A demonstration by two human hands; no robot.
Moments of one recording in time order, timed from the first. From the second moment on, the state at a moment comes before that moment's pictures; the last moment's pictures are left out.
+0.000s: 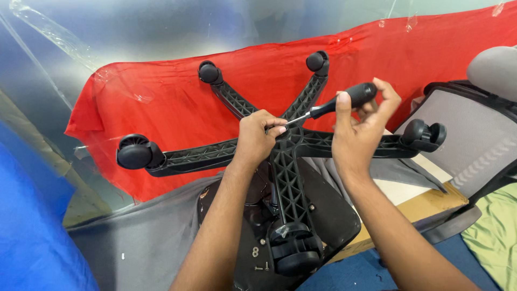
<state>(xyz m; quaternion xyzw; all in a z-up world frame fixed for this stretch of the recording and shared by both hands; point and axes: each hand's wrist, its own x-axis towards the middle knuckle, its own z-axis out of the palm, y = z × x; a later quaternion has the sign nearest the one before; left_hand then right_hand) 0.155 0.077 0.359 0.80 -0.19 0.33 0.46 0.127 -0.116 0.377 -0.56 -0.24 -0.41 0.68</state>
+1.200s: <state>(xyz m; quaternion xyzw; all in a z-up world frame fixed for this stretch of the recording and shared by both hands) 0.157 0.085 0.356 0.78 -0.14 0.23 0.57 0.009 -0.131 0.309 -0.76 -0.11 -0.32 0.56</state>
